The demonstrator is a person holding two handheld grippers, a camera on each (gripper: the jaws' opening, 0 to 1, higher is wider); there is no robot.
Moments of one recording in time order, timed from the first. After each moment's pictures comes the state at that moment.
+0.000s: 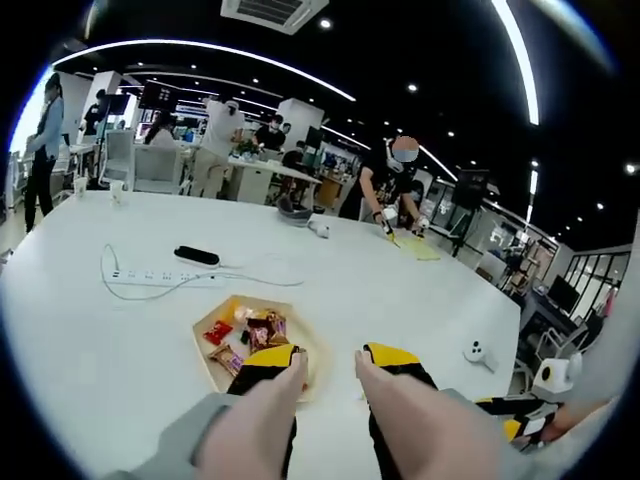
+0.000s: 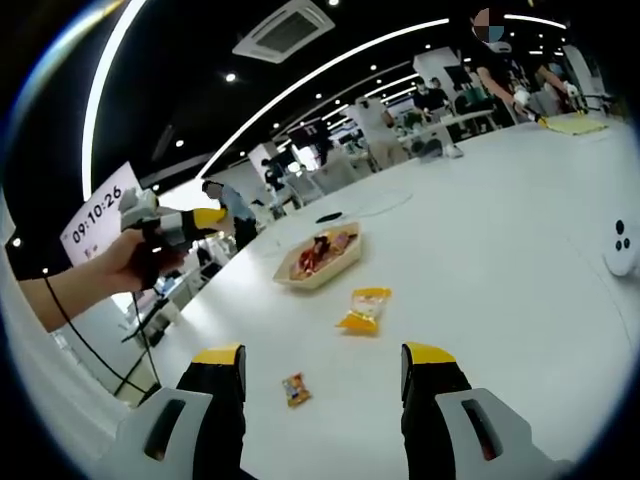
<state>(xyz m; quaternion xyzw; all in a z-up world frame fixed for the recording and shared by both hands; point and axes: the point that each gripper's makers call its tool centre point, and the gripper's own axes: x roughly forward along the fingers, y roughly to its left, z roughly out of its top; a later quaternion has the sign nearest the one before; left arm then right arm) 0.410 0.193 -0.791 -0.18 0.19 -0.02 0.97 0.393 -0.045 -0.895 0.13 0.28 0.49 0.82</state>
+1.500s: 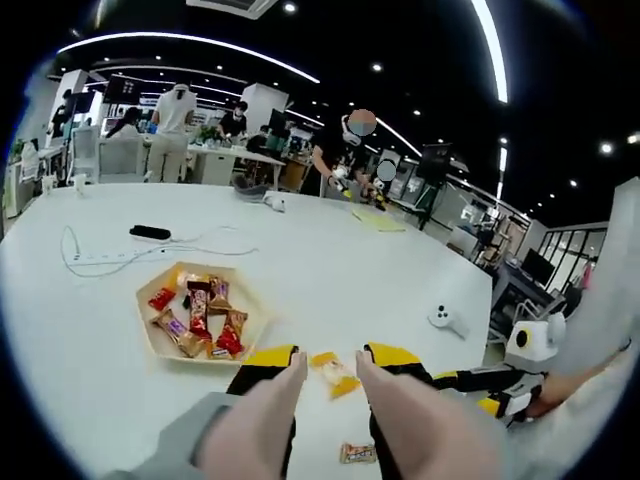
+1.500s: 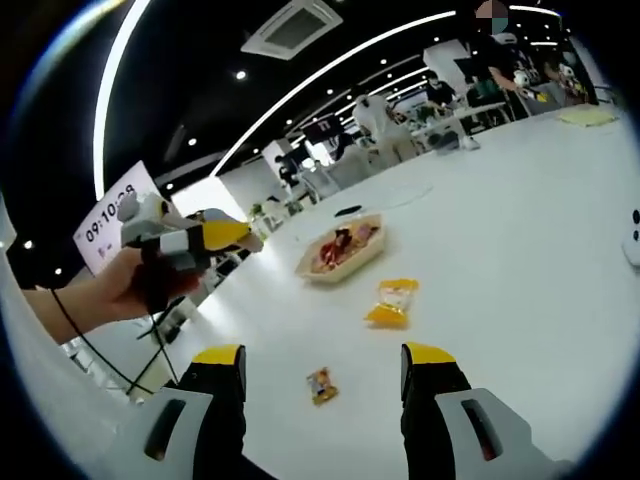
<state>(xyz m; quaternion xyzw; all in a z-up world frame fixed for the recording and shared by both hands) 0.392 0.114 -0.819 -0.16 0.22 -0.10 0.96 0.375 -0.029 -0.895 0.14 0.28 0.52 0.80</state>
